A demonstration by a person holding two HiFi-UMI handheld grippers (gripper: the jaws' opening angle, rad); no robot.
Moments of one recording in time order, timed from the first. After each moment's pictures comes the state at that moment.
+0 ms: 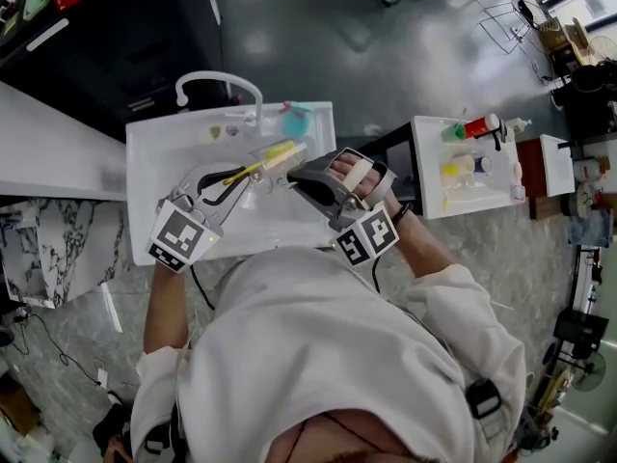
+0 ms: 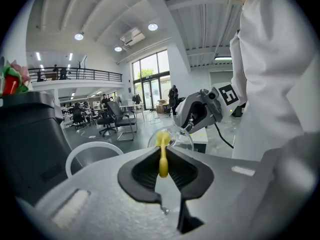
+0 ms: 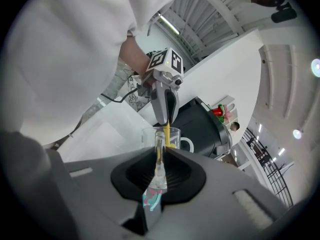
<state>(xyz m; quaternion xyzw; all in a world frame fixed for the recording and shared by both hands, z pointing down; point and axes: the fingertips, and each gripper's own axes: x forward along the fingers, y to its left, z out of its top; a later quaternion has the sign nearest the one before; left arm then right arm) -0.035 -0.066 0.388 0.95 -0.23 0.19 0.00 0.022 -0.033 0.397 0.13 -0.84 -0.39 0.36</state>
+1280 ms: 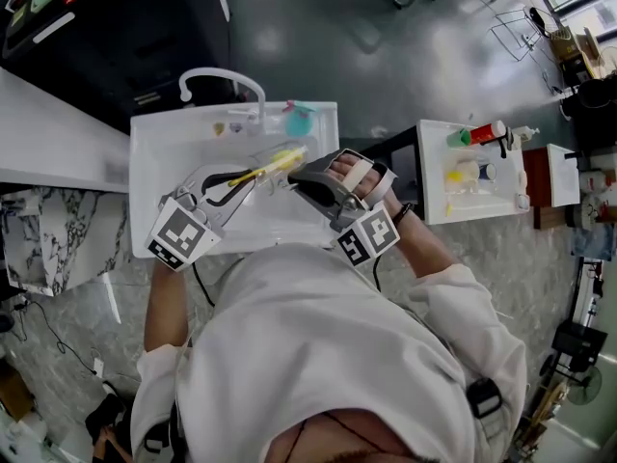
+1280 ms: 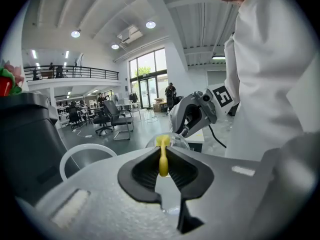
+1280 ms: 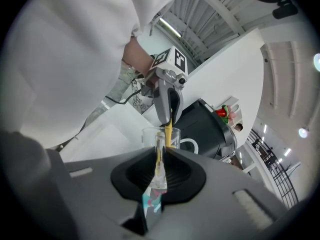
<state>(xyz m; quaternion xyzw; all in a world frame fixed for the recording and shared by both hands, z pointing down) -0.017 -0.056 0.387 0.96 -0.21 0.21 0.00 0.031 -0.030 0.403 0.10 -0.84 -0.39 0.35</state>
